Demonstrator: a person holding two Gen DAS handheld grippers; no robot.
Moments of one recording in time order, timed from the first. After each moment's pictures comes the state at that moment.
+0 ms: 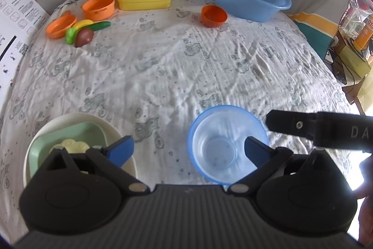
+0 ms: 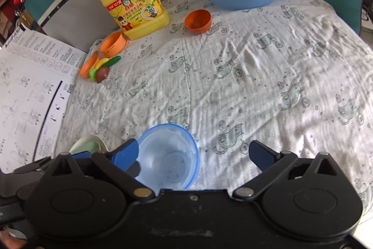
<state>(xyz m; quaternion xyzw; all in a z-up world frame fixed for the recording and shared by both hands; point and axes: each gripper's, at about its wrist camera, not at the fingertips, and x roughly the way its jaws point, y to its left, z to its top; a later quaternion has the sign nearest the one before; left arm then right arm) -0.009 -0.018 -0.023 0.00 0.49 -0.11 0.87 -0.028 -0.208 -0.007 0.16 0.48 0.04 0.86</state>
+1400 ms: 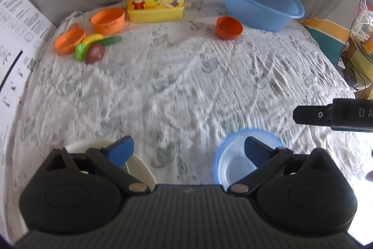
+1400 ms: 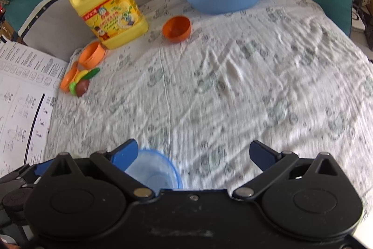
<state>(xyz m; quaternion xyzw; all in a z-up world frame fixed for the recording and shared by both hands) 0.027 -0.008 -0.014 0.02 0.47 -0.09 0.88 0.013 -0.226 -0.006 0.17 0.49 0.00 0.86</state>
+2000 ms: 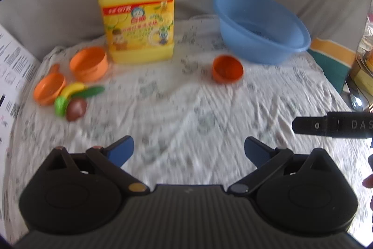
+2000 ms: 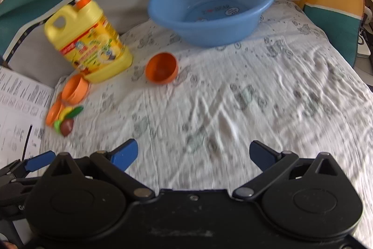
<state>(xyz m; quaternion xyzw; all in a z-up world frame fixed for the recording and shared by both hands) 0.123 -0.036 -0.006 0.03 0.44 -0.11 0.89 0.100 -0.255 -0.005 0.18 0.47 -0.03 0.87</state>
